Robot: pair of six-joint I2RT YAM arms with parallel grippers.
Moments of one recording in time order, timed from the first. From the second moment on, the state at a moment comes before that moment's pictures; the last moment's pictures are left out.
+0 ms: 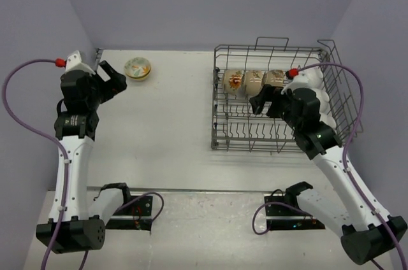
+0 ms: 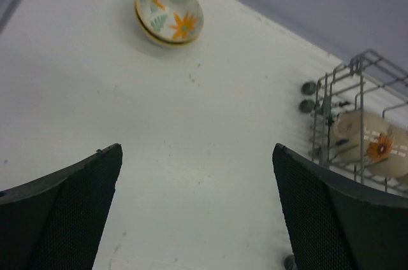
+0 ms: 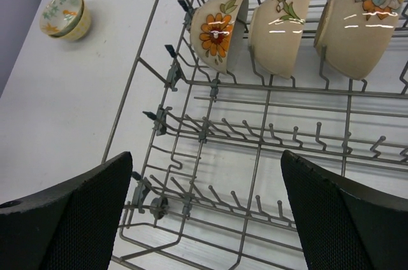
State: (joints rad) left arm 0.12 1.00 1.16 -0.51 0.03 -0.46; right arm 0.38 0.88 0.91 -0.38 0.06 0.40
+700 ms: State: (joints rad) left arm -0.07 0.78 0.79 -0.47 0.13 -0.33; right arm -0.12 1.32 1.16 -0.37 -0.35 0.31
